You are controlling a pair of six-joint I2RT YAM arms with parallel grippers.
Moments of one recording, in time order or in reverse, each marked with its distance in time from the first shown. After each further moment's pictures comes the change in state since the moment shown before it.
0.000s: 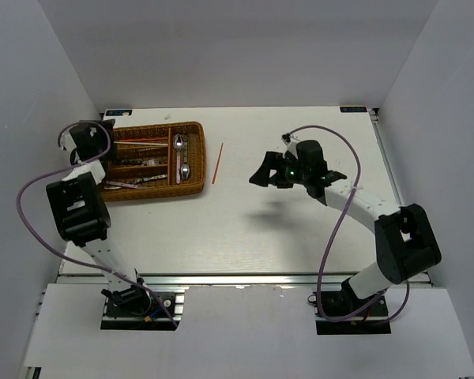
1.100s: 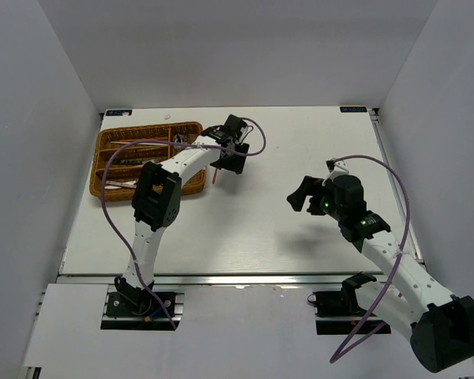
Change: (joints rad) left arm -0.922 0.282 0.666 -1.041 -0.263 1.121; right arm -0.064 -0.591 -0.303 -0.247 0.395 -0.060
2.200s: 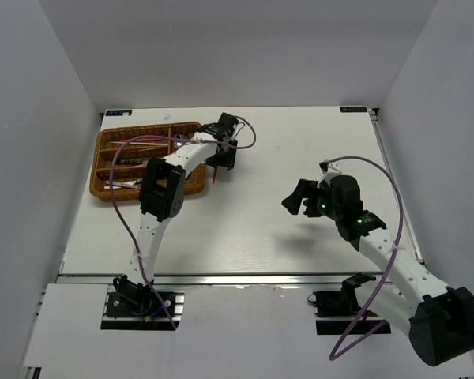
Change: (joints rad) left arm 0.084 0.178 0.157 -0.037 -0.028 -0.035; right arm 0.000 0.053 -0.032 0.053 -0.113 -0.024
